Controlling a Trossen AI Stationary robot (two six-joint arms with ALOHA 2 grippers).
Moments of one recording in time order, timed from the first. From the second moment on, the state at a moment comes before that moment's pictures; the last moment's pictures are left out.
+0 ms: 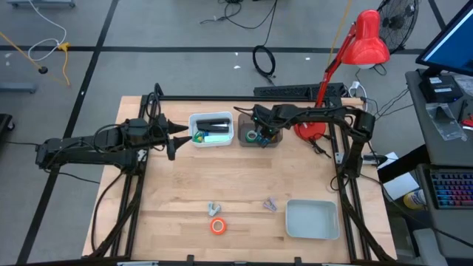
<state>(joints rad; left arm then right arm) 0.16 0.56 0.53 -0.23 -0.16 -0.24 -0.38 1.83 1.26 -0.73 0.13 0.25</state>
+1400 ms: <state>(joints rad) 0.15 0.56 0.53 -0.23 -0.13 -0.41 -0.29 1.48 1.26 -0.60 -0.11 0.14</state>
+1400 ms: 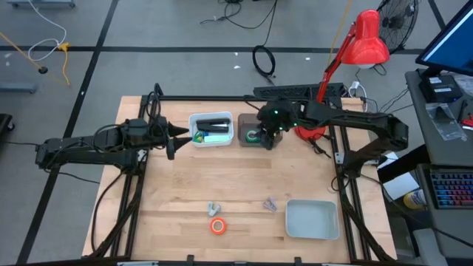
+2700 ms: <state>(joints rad) -0.16 0.84 0.72 -0.09 -0.10 -0.63 -0.23 0.48 0.45 -0.08 -0.05 0.41</state>
